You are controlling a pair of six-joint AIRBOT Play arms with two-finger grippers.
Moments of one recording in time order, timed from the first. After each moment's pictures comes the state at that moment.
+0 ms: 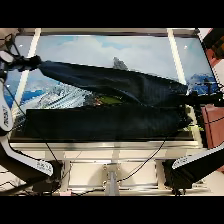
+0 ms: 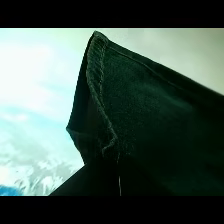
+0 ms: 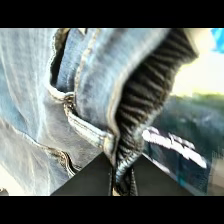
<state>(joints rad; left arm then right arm) 0.30 -1.76 1.75 1.27 -0.92 -1.42 -0.72 -1.91 1.44 -0.79 1.48 0.92</state>
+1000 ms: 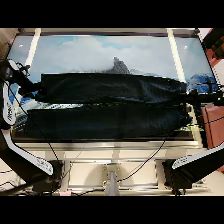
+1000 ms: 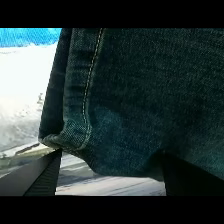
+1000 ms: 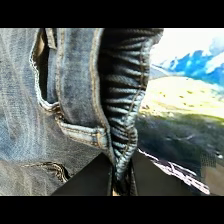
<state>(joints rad) 0.32 -1.91 1.74 1.52 -1.45 -1.48 -0.72 -1.91 1.45 -0.81 1.42 0.96</state>
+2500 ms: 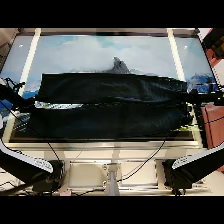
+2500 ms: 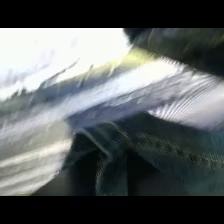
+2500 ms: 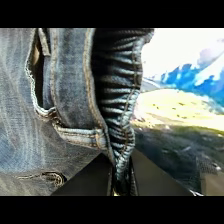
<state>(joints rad) 0.52 -1.84 1.50 1.43 -1.50 -1.20 -0.72 -1.91 1.45 -0.80 1.37 0.99</state>
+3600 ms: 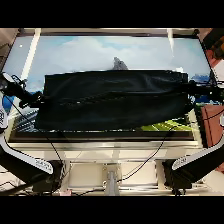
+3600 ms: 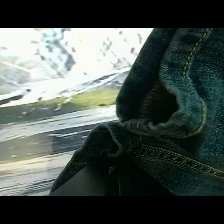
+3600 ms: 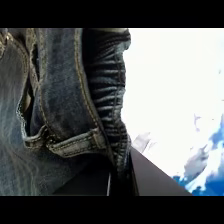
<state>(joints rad) 0.42 -1.87 1.49 1.38 -1.41 -1.51 -0.63 -1.91 1.45 -0.73 0.96 1.08</state>
